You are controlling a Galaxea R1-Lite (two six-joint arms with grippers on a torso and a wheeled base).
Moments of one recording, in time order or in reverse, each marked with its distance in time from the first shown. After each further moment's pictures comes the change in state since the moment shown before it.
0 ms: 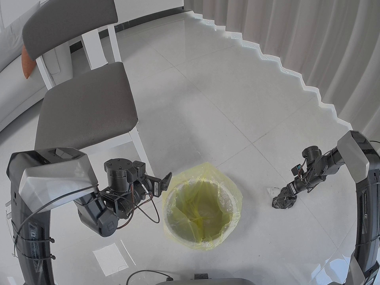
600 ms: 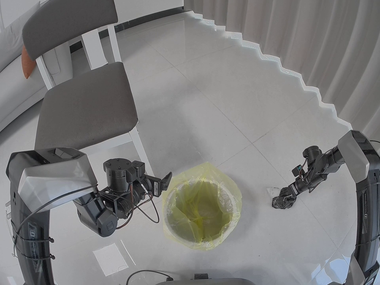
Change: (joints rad) left arm 0.002 -0.003 0.006 -0.006 -0.013 -0.013; right arm -0.008 0.006 -0.036 0.075 -0.010 -0.049
